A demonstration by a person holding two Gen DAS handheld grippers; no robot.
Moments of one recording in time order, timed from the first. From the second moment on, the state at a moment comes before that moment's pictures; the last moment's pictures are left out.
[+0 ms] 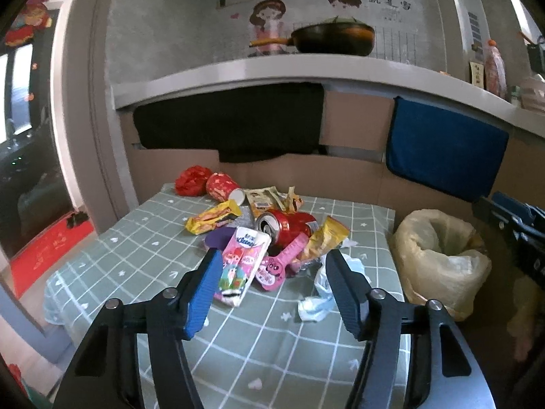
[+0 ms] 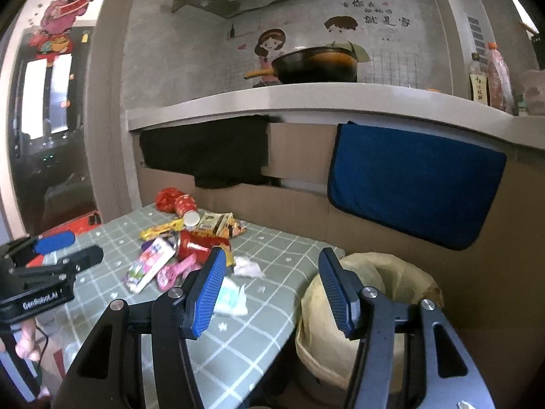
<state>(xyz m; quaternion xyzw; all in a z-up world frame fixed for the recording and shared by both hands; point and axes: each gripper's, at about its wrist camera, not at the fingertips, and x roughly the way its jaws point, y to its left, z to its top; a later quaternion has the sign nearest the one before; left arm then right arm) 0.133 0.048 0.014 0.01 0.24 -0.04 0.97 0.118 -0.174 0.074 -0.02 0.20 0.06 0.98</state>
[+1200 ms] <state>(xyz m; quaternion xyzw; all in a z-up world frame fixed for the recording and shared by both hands) 0.303 0.125 -0.098 -0.11 0.42 -0.12 0.89 0.213 -0.128 -0.035 -0.05 0.35 0.13 0.93</state>
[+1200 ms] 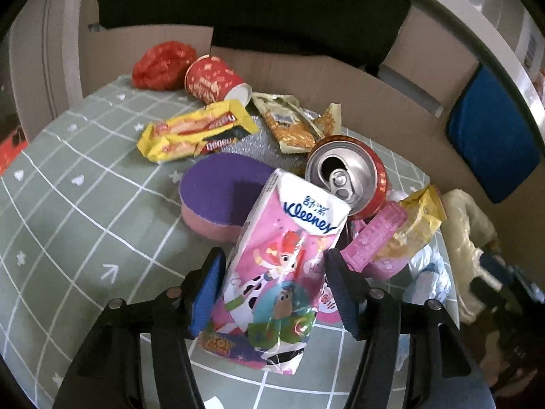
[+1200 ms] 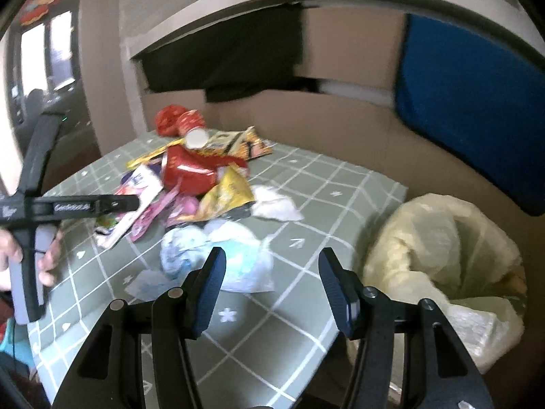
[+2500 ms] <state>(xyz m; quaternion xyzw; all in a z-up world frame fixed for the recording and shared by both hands) 0.221 0.123 -0.049 -0.12 0.35 -0.06 0.93 0.230 -0.063 -0.055 -0.11 0.37 0.21 0.90</state>
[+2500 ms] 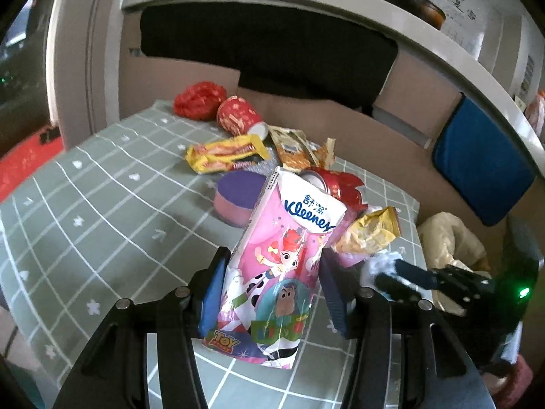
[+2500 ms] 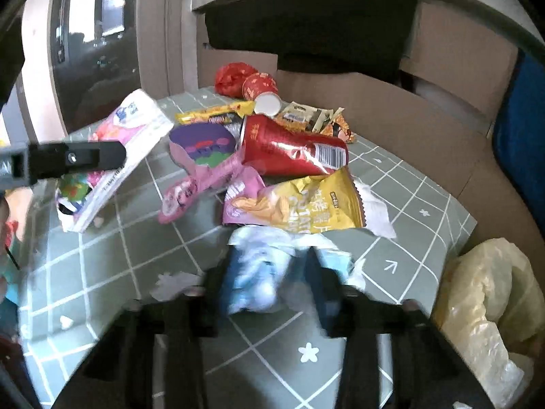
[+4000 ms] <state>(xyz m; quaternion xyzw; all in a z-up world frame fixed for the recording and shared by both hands) 0.289 -0.151 -0.006 -0.04 0.31 -0.29 0.90 0.183 -0.313 0.070 0.02 0.23 -0.05 0.97</state>
